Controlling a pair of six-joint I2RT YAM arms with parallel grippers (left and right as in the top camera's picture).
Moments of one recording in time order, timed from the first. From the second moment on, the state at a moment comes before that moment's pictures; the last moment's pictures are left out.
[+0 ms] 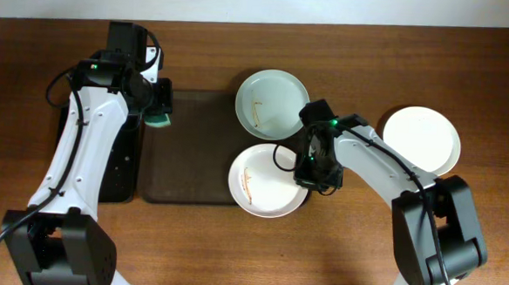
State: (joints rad) left arm -0.06 1.76 1.61 -1.01 0.03 -0.09; right arm 0.39 1.86 1.21 -0.94 -0.19 0.53
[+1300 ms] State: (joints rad) left arm -0.06 1.76 1.61 -1.02 0.03 -0.09; right arm 0.63 1.98 1.22 -0.33 -0.42 0.46
